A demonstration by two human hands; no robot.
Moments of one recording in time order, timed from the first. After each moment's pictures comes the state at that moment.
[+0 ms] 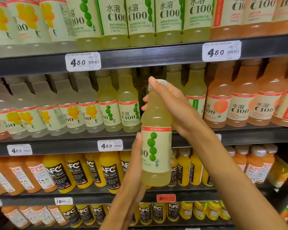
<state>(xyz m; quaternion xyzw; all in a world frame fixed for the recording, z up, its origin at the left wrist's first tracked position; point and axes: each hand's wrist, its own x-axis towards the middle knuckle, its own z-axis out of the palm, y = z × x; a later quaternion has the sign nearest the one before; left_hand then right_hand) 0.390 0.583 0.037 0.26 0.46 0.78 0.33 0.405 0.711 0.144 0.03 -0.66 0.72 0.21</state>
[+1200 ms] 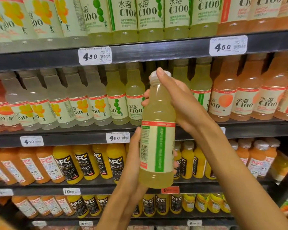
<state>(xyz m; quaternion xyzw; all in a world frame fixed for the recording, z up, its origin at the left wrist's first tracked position) 0.402 0.551 0.042 0.27 0.40 0.78 0.40 0.421 0.686 0.148 0.09 -0.64 0.74 0.19</state>
